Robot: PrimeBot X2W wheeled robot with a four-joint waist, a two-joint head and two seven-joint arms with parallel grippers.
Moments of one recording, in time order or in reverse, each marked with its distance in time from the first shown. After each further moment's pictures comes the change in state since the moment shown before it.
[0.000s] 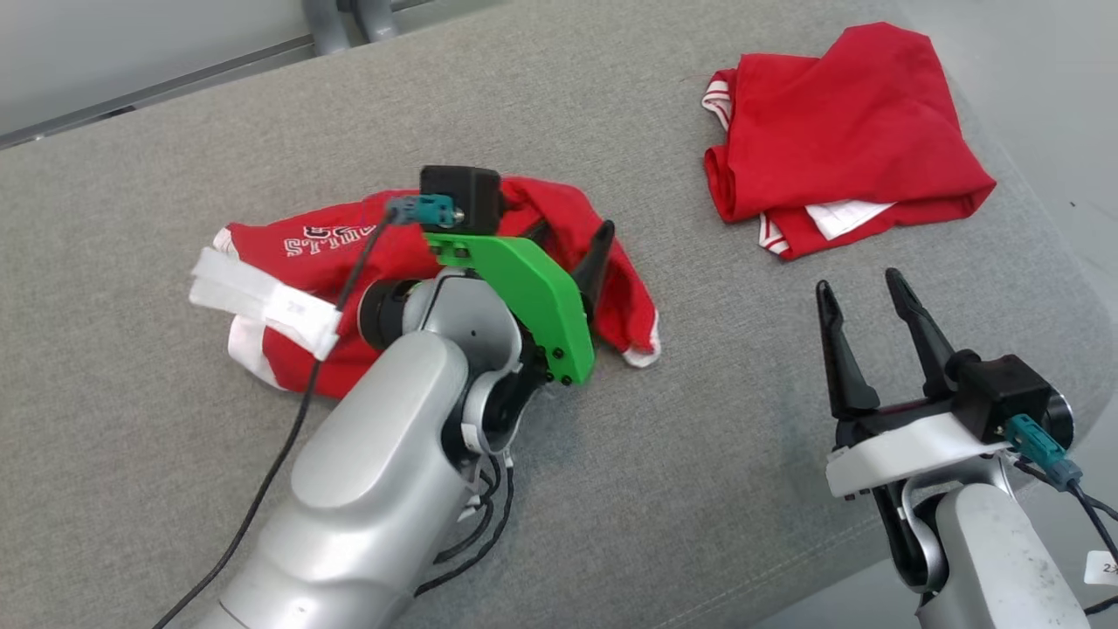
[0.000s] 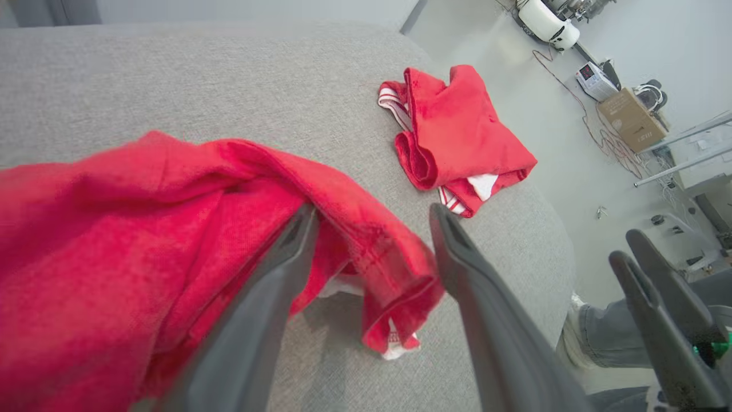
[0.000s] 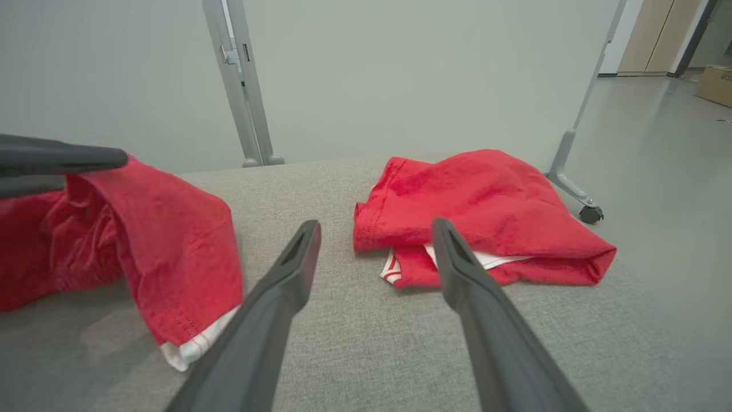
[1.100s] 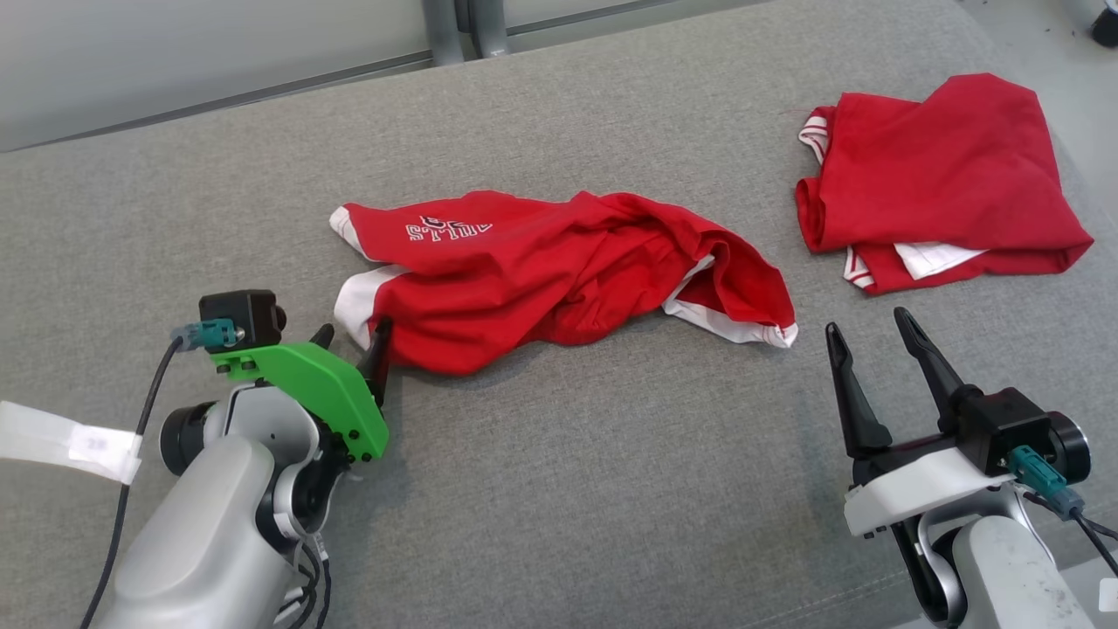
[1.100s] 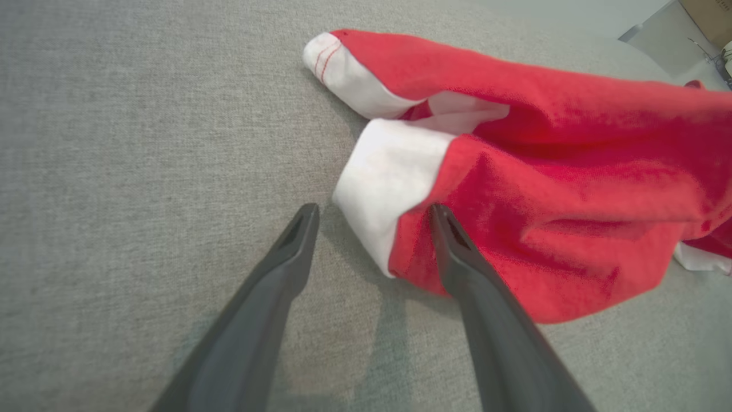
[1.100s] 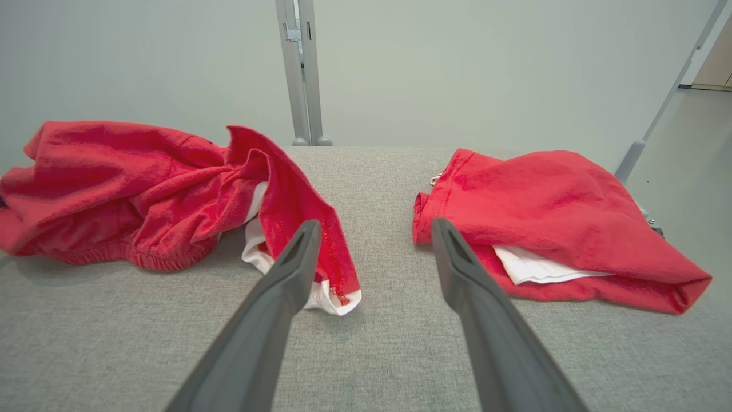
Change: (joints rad) left arm 0.202 0.259 0.088 0.055 -0.012 -0.037 -0.139; right arm 0.067 -0.058 0.002 0.000 -0.021 0.000 0.000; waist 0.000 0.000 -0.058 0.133
